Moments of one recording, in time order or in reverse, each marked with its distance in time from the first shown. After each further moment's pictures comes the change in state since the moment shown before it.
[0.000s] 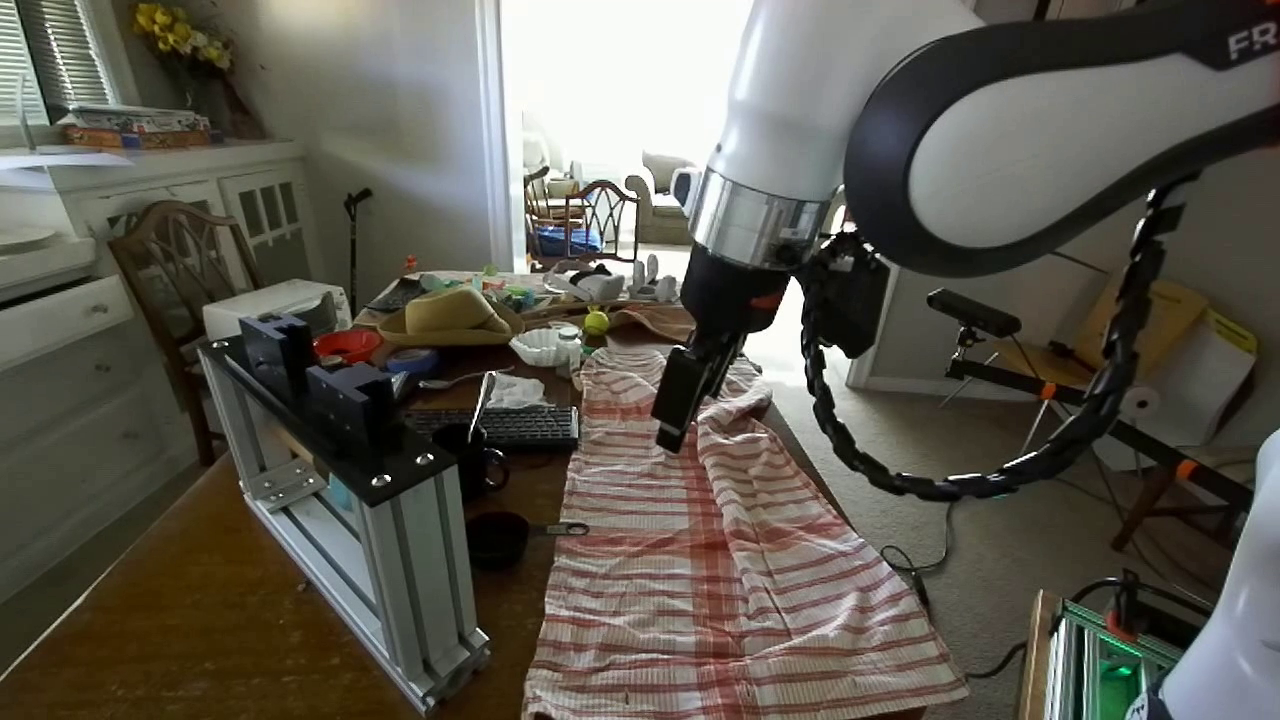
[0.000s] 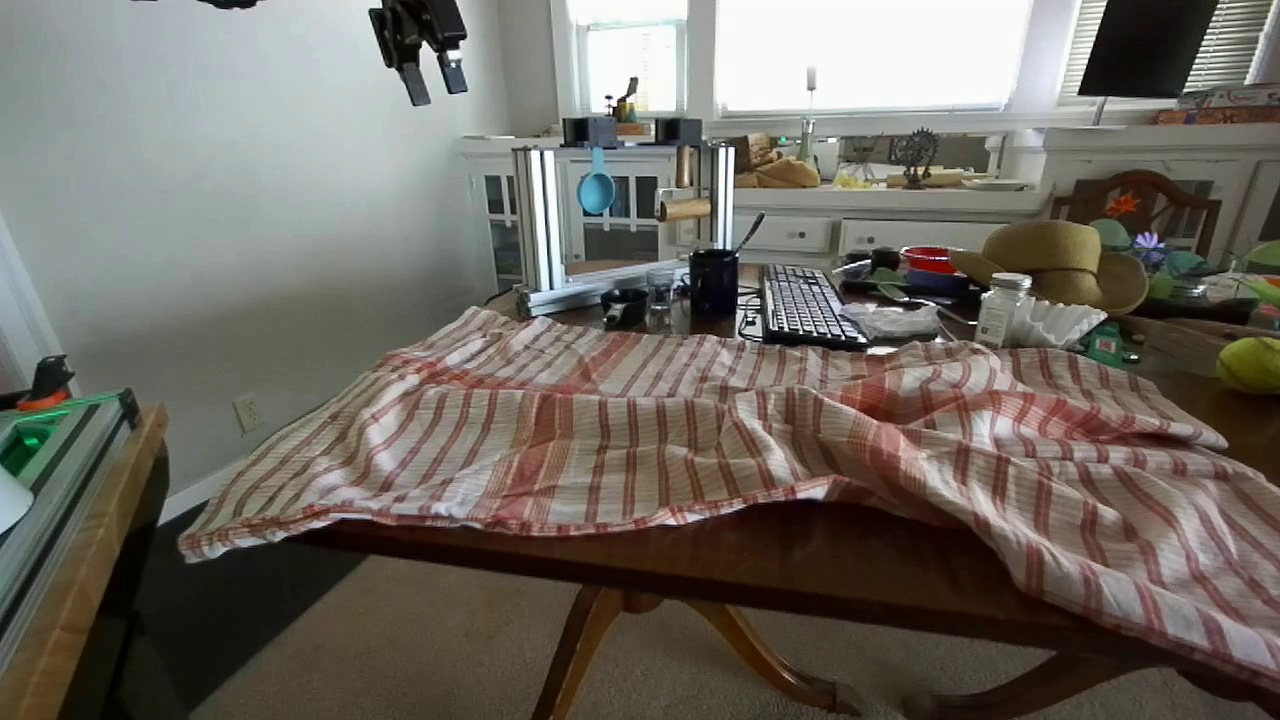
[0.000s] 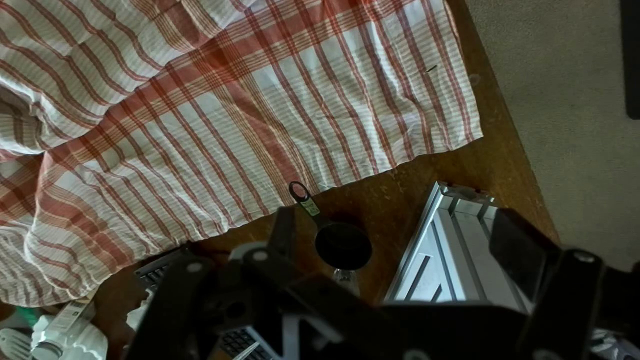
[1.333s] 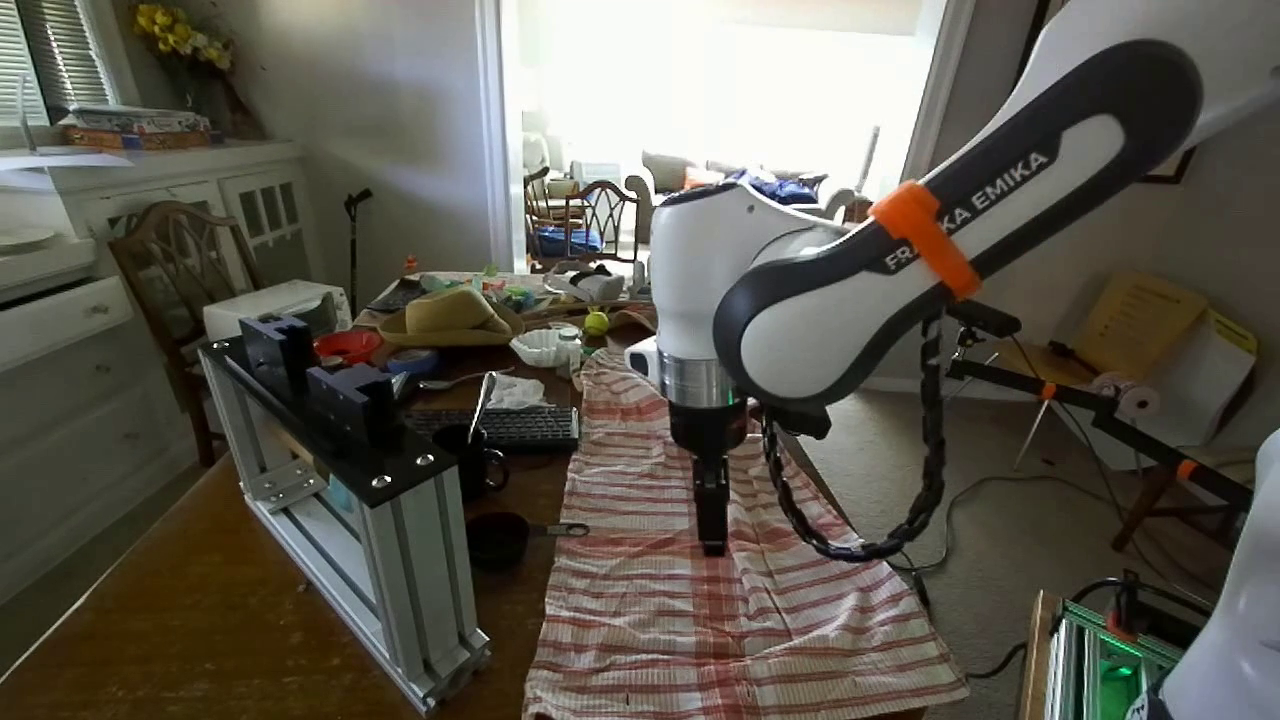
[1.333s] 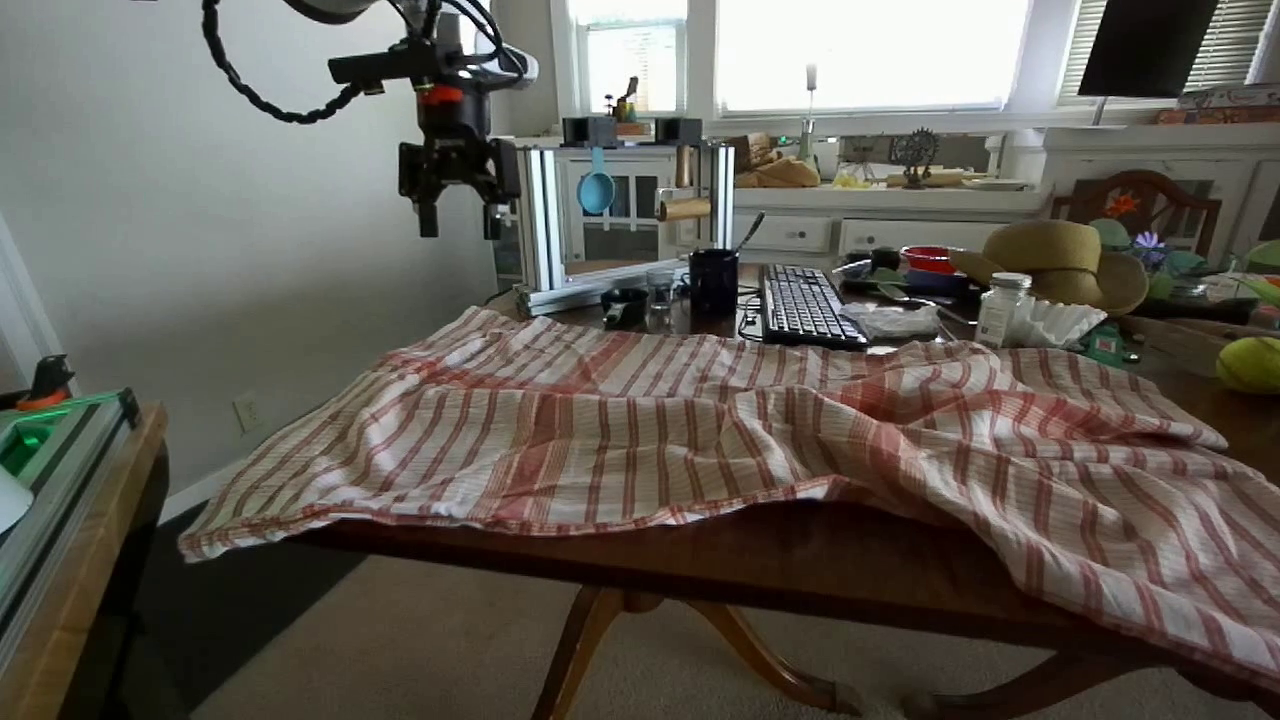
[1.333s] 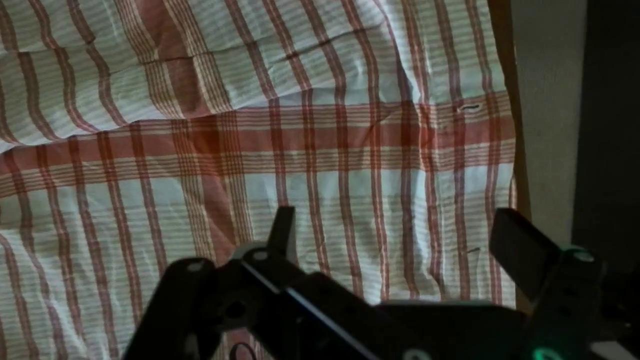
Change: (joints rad) arm 0.001 0.365 -0.101 0.025 -0.077 0.001 -0.405
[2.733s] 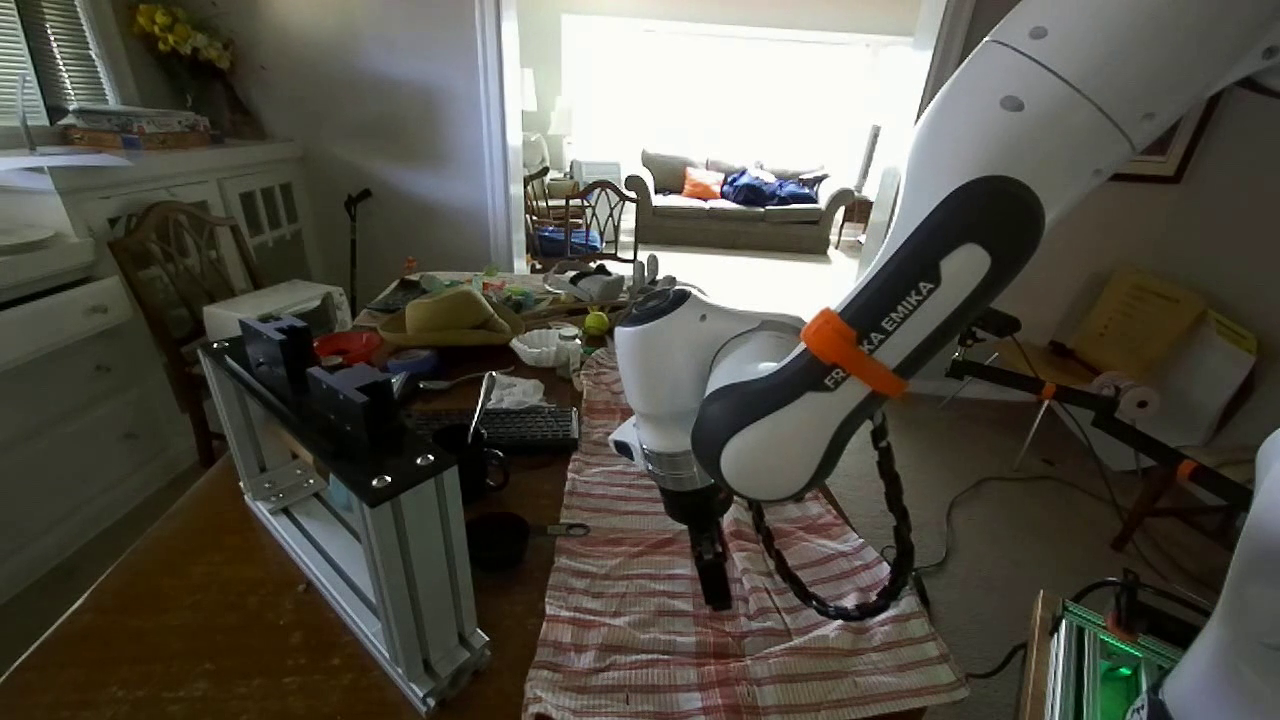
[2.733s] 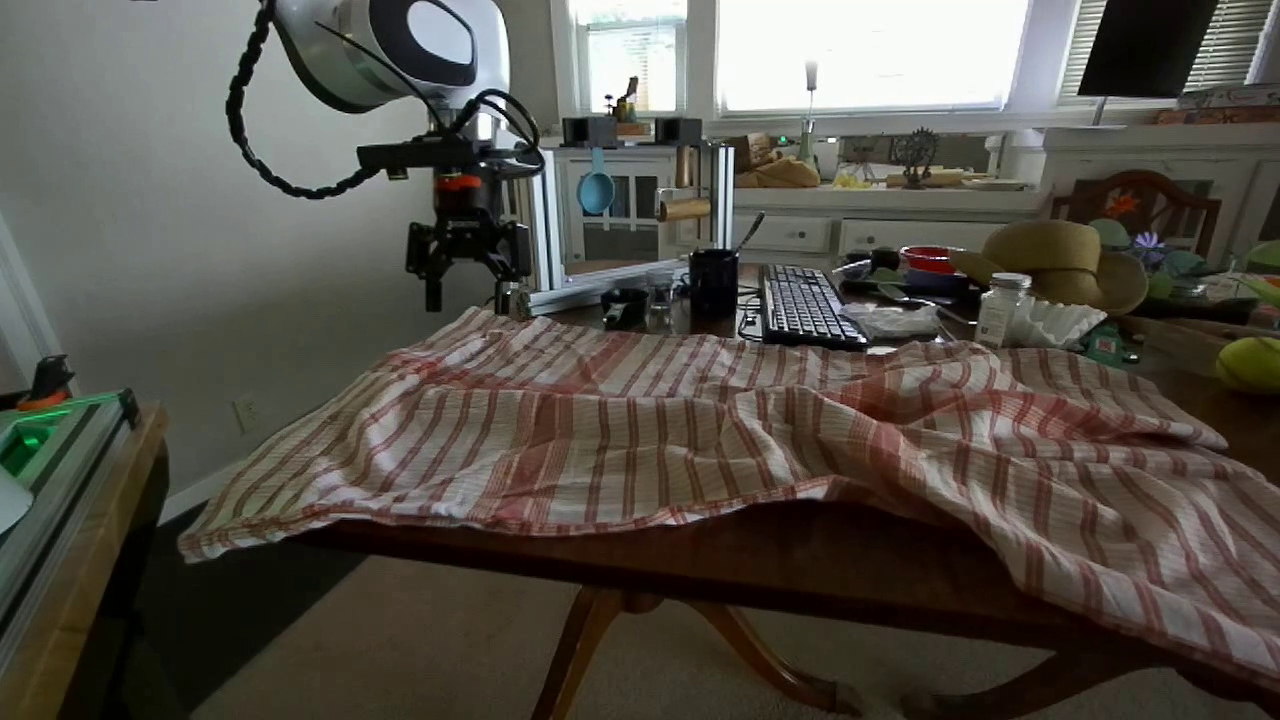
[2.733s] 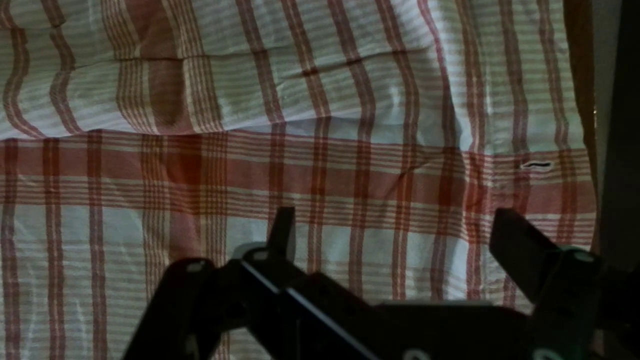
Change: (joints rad) arm 0.001 0.220 0.005 0.032 -0.161 0.071 0.029
